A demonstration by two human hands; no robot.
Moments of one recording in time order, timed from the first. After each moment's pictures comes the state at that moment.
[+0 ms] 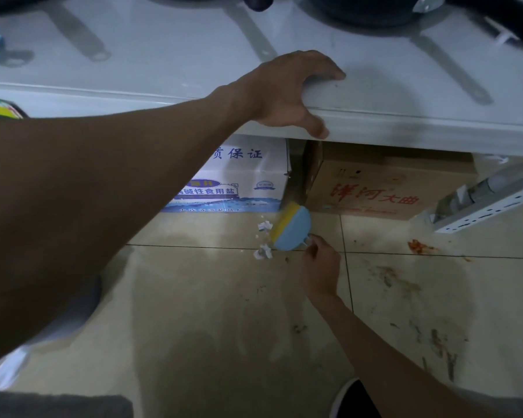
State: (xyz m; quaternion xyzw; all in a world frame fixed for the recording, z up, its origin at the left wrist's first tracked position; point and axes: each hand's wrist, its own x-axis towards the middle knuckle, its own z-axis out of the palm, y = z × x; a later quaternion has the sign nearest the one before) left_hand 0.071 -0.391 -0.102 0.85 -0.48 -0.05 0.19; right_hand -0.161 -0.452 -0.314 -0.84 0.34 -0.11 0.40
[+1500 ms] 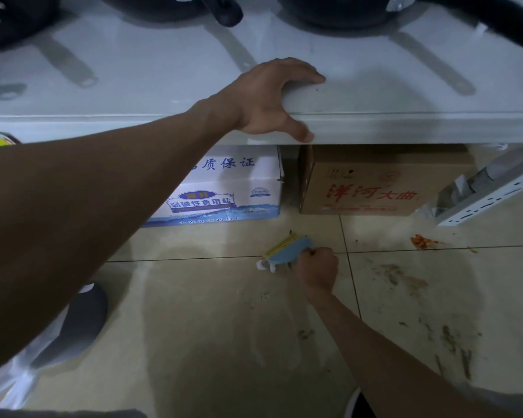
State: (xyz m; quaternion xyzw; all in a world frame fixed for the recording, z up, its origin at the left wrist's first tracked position) left_hand 0.068 -0.392 -0.097 0.86 -0.48 -0.05 0.19; right_hand -0.146 -0.451 -0.332 -0.76 0.49 -0.06 0.42
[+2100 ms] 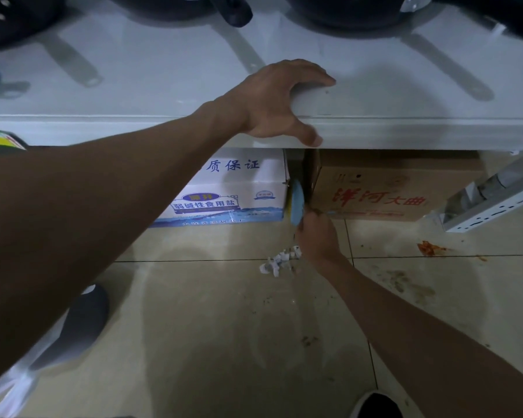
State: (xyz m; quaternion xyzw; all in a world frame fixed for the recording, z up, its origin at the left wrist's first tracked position) left_hand 0.068 -0.392 -0.097 0.86 -0.47 -0.05 0.20; right_hand -0.092 -0.478 -0.291 -0.95 0.20 -0.02 0.23
